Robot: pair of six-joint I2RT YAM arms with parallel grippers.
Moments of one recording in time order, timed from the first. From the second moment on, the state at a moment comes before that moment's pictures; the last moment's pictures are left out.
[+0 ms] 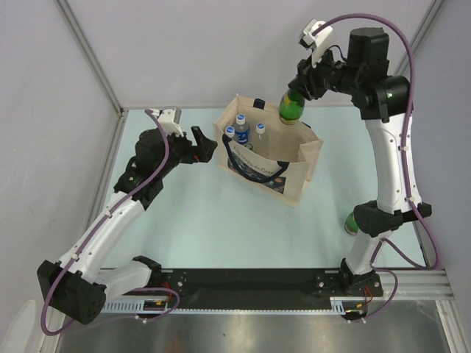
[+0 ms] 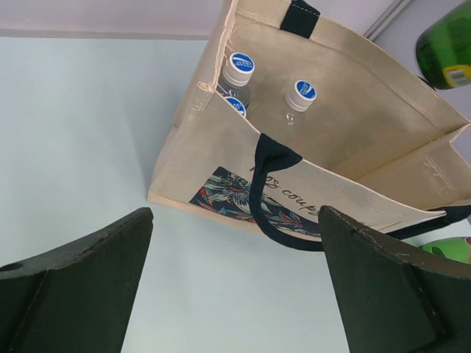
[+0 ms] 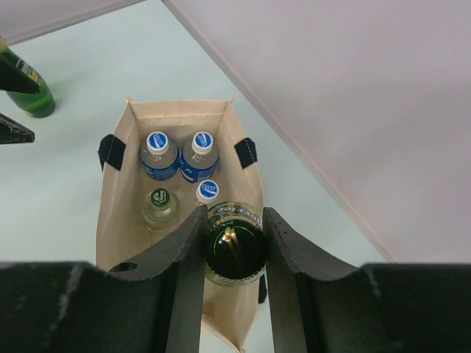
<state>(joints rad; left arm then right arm) -0.40 1.09 1.02 -0.17 0.08 -0.37 0.30 1.79 2.56 -1.07 -0.46 -0.42</state>
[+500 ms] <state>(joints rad) -0.39 1.01 1.02 -0.20 0.05 -0.37 0.30 1.88 2.33 -1.07 -0.50 -0.44</state>
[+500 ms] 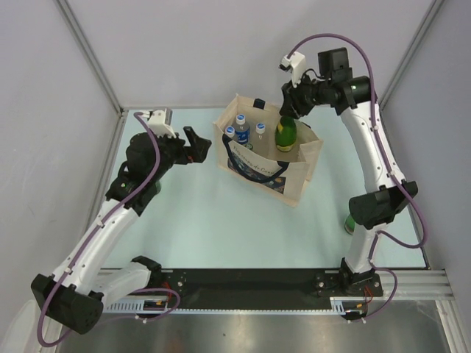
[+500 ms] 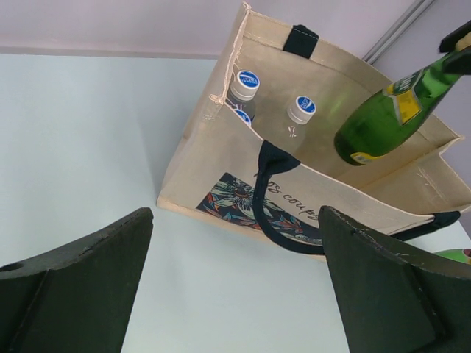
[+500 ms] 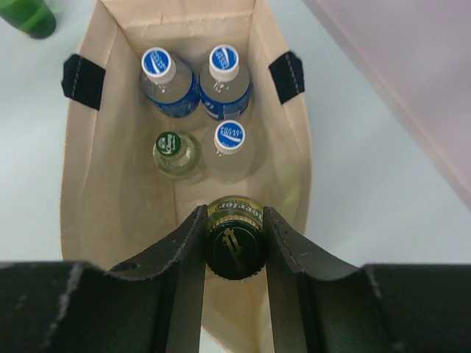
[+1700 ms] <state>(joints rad) -0.38 0.88 1.01 -0.37 -0.10 -0.36 0.32 1.92 1.77 -0.68 -0.50 -0.48</state>
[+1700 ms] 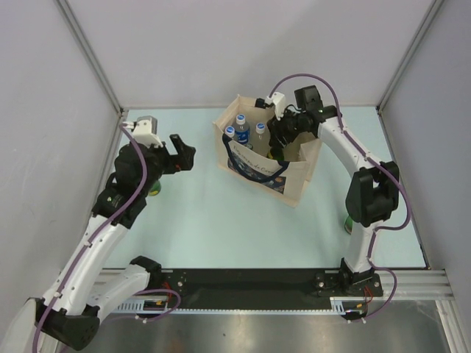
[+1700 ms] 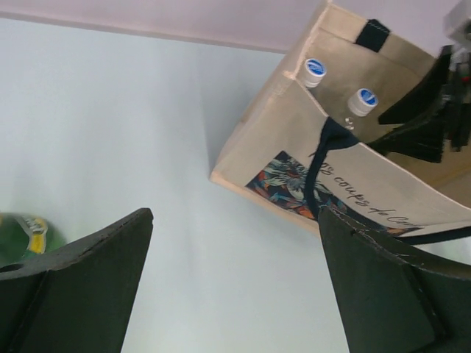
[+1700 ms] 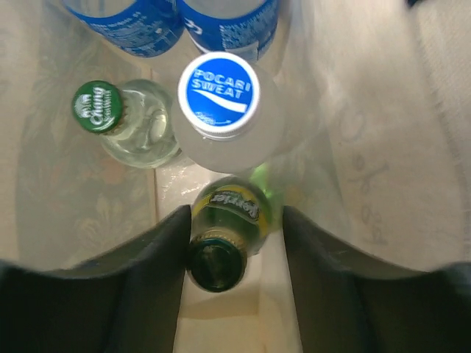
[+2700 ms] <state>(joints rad) -0.05 1.17 1.17 -0.77 -0.37 -0.53 0.40 1.52 1.70 -0.86 -0.75 -0.56</state>
